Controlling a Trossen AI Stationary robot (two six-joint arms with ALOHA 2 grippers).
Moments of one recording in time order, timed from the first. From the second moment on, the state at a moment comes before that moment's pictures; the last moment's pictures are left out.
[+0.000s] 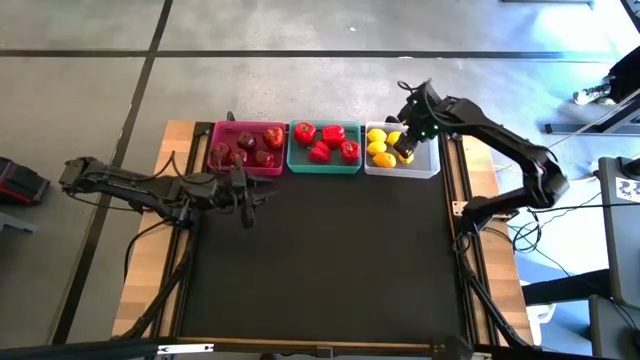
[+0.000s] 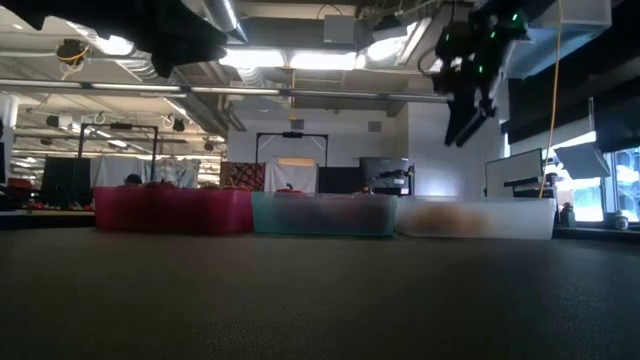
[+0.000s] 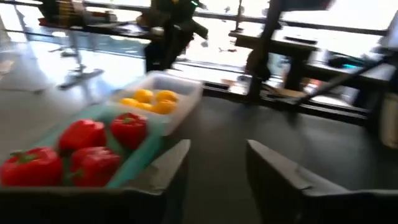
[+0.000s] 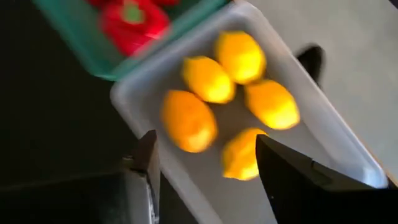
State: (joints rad) left arm -0.11 0.77 0.47 0.11 -0.42 -0.15; right arm -0.80 1.36 1.21 -0.94 -0.05 -0.13
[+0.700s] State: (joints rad) left arm -0.10 0.41 0.16 0.12 -0.25 -0.15; right arm -0.36 1.02 0.92 -0.47 -0.29 0.02
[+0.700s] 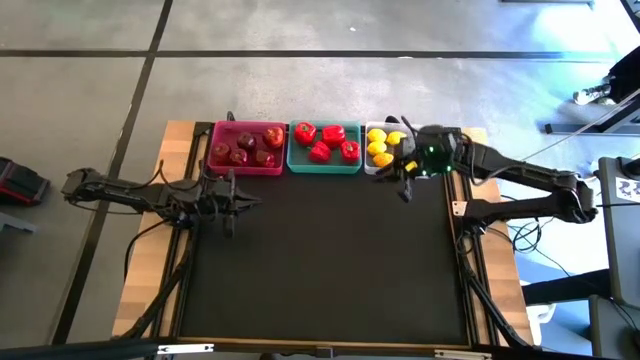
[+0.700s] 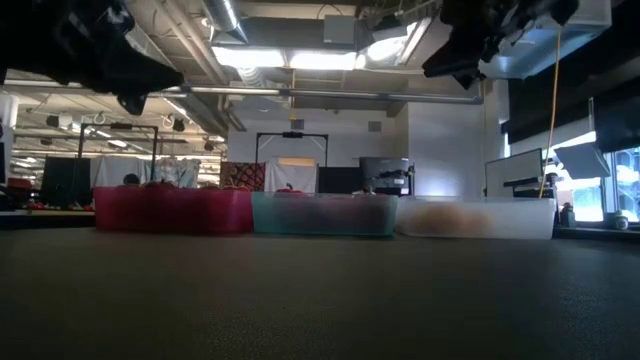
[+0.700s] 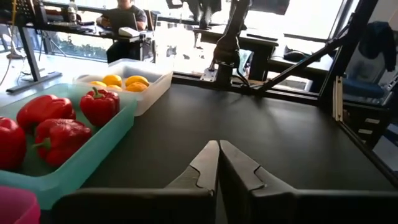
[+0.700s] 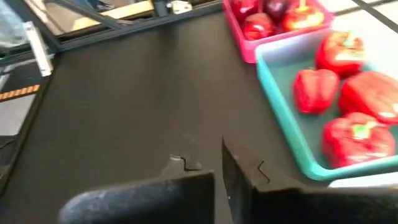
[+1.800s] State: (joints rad) left arm -0.10 0.28 0.12 -0.05 -0.40 -0.13; right arm -0.05 0.42 0.27 -0.05 -0.14 0.28
